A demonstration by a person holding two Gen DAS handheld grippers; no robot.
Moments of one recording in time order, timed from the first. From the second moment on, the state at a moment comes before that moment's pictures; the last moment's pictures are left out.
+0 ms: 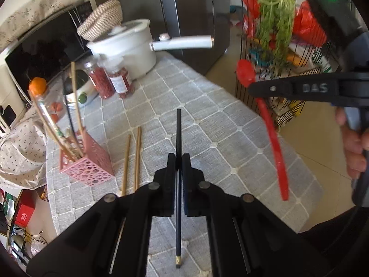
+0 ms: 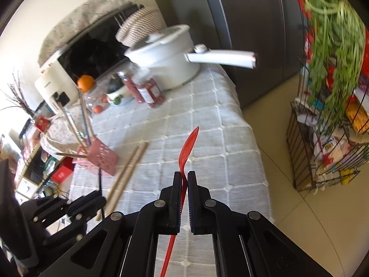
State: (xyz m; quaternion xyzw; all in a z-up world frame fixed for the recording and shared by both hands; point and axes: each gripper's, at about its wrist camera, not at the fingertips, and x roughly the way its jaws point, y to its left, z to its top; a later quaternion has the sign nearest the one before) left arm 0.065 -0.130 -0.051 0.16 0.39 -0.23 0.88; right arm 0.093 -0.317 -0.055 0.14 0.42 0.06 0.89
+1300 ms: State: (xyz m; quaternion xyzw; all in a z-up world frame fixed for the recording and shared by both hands) left arm 0.079 0.038 0.024 -0.06 0.12 -0.06 0.99; right arm 0.115 -0.210 -0.025 0.10 0.36 0.11 0.92
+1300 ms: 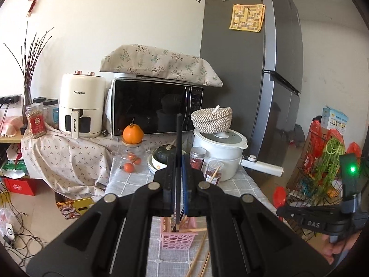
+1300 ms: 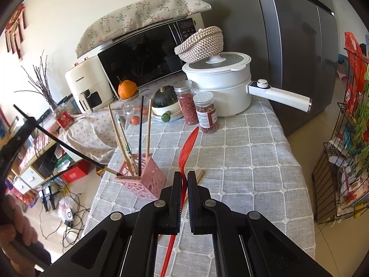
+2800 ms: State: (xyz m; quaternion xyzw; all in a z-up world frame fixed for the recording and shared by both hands) left arm 0.099 0.090 -0.030 -0.10 0.33 0.02 0.94; right arm 0.102 -0.137 0.035 0.08 0.19 0.14 0.97
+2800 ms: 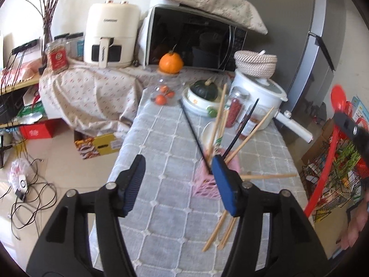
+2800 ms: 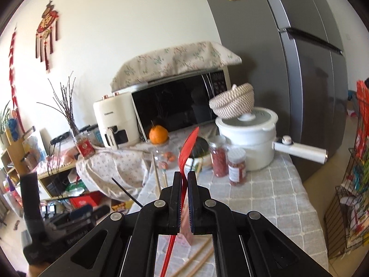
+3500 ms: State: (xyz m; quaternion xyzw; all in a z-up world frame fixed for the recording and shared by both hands) left arm 0.097 0.145 -0.067 -0.10 0.41 0.03 0.91; right arm 0.179 -0.039 -0.041 0.03 0.09 -0.04 0.99
